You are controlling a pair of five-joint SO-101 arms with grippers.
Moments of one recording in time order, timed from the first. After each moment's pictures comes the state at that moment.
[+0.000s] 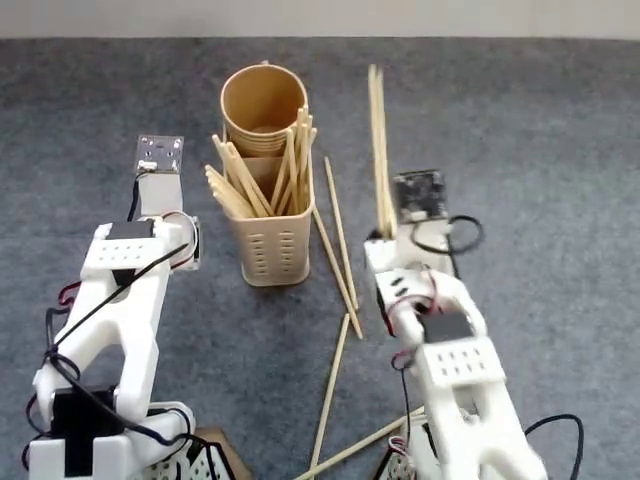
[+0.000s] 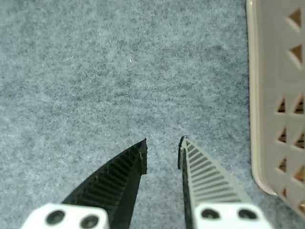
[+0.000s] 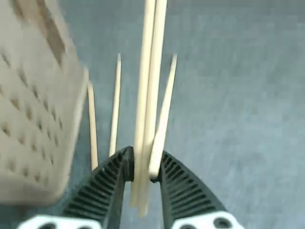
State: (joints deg) left arm -10.5 -13.7 44.2 43.0 2.9; right arm -15.1 -50.3 69.7 18.3 0.1
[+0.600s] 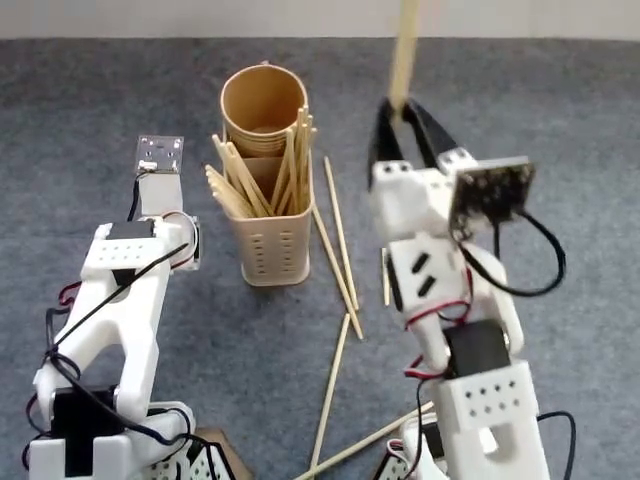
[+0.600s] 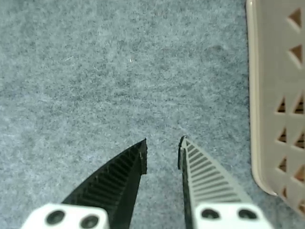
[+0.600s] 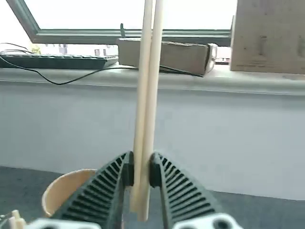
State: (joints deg) left arm -10.5 -13.7 44.2 43.0 2.9; right arm -18.5 -59.1 45.3 9.6 -0.2
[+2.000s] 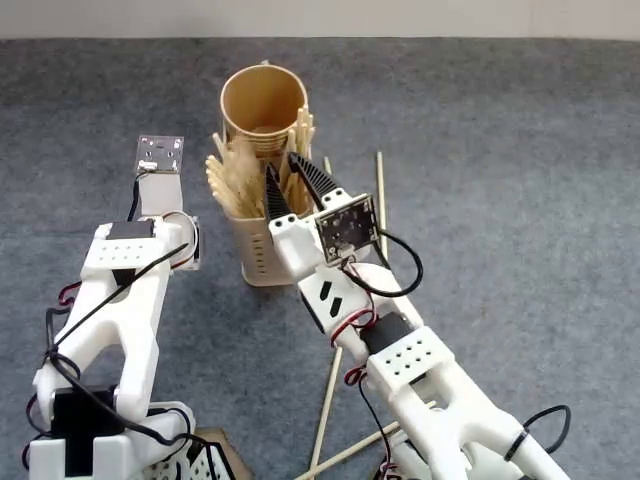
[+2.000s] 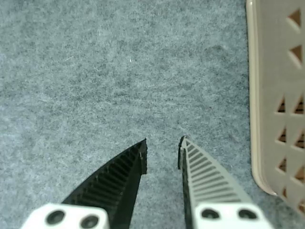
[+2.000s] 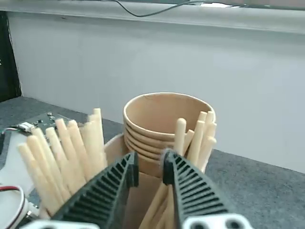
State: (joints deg) left arm -10.5 -13.7 44.2 43.0 2.9; right arm -37.0 -39.6 67.0 -25.8 5.8
